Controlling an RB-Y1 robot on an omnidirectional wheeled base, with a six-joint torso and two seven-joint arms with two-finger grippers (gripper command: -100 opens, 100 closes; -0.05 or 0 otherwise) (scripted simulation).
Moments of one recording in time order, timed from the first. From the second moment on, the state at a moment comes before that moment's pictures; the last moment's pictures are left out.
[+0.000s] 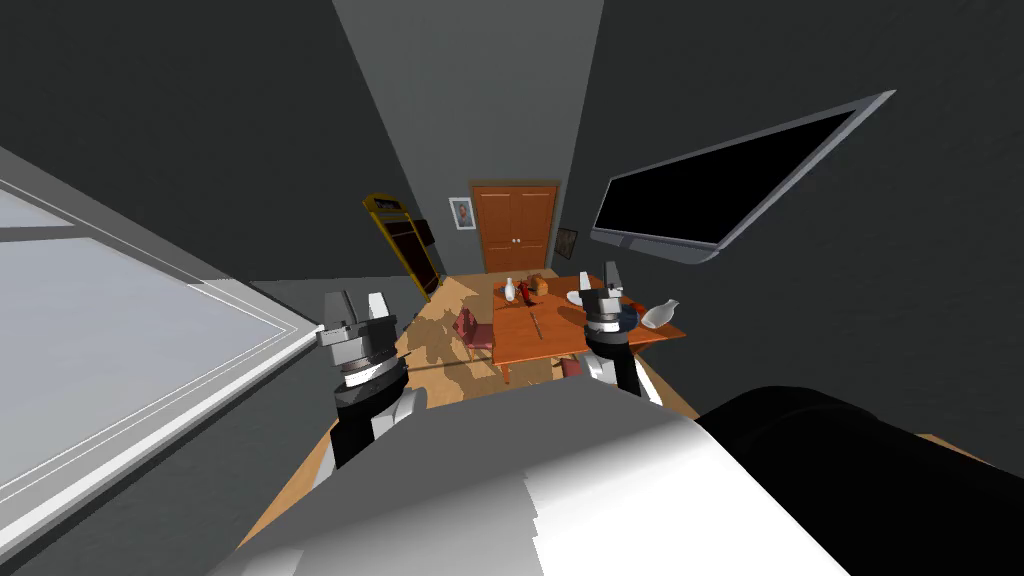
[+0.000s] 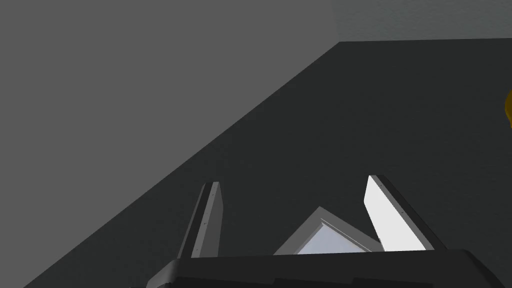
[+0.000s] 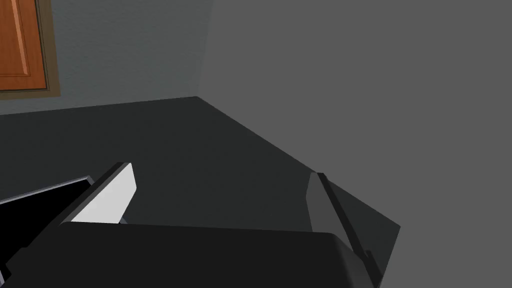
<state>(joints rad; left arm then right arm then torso) 0.52 -0.03 0.03 -2.38 -0.04 -0.62 -0.09 0.50 -0.04 -0.06 -2.38 0.05 -0.54 -0.03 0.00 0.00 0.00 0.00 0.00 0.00</state>
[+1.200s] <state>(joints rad) 0.52 -0.03 0.03 -2.38 -0.04 -0.62 -0.09 0.60 -0.33 -0.07 -2.09 -0.01 -0.46 -0.01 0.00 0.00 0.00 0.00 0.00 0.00</state>
